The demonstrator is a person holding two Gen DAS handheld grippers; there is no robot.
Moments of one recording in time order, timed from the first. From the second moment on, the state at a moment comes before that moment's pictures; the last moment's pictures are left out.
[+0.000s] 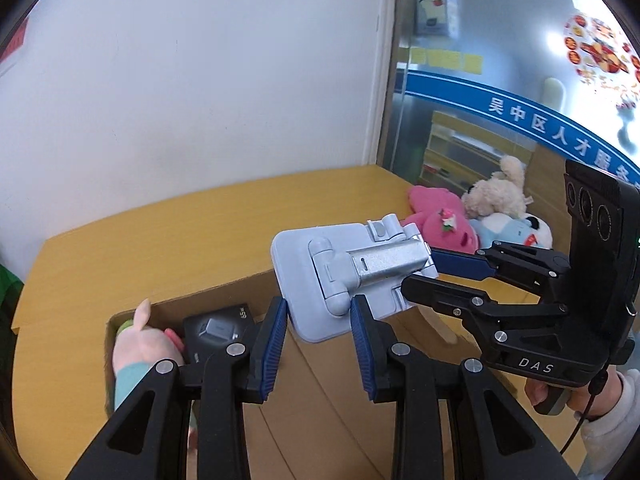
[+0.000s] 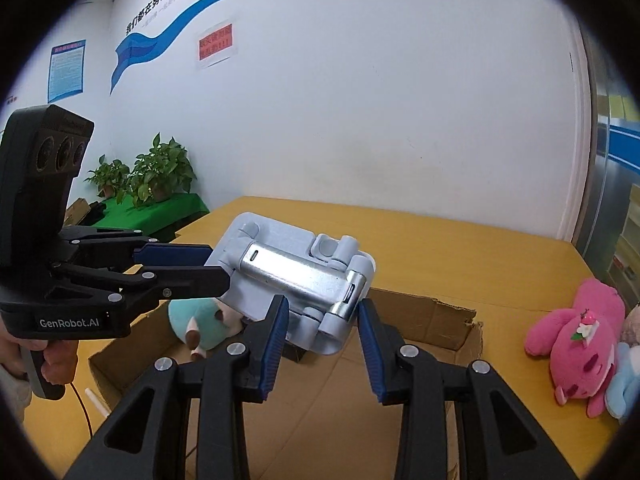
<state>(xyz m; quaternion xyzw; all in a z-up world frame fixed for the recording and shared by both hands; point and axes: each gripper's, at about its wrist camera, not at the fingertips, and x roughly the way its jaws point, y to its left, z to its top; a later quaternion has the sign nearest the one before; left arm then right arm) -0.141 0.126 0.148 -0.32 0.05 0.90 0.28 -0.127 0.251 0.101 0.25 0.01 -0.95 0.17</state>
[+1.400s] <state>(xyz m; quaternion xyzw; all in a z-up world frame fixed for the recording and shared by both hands) -0.118 0.091 0.148 -0.27 0.03 0.95 0.16 -0.131 0.271 0.042 0.34 -0.04 -0.93 0.08</state>
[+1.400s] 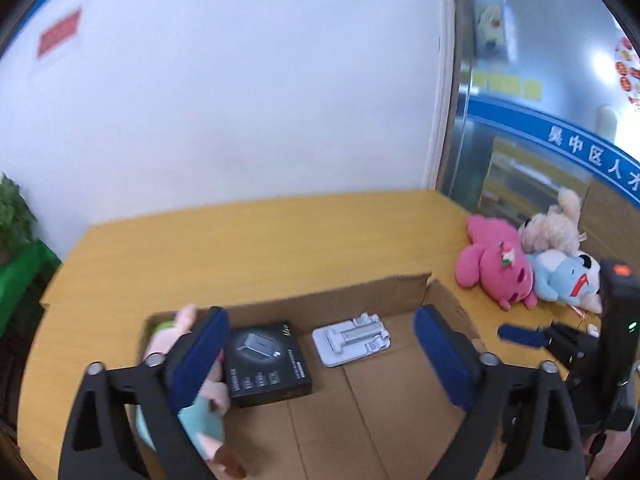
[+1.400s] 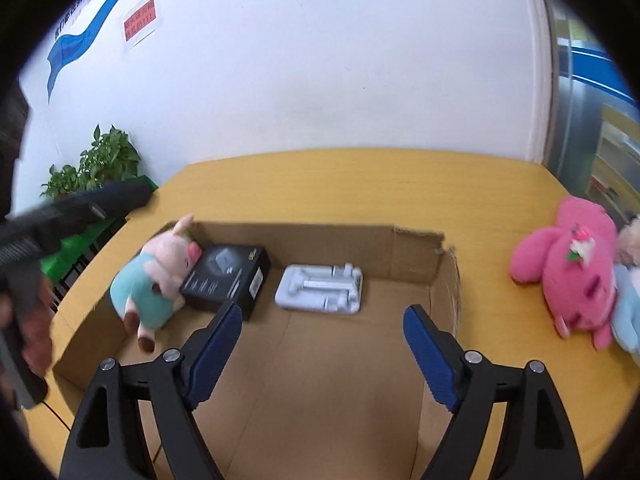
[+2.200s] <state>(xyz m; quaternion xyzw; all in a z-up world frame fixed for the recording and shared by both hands) 0.004 0.068 0.135 -0.25 0.03 0.96 0.14 -0.026 0.226 0.044 0.32 0.01 -0.95 0.02</state>
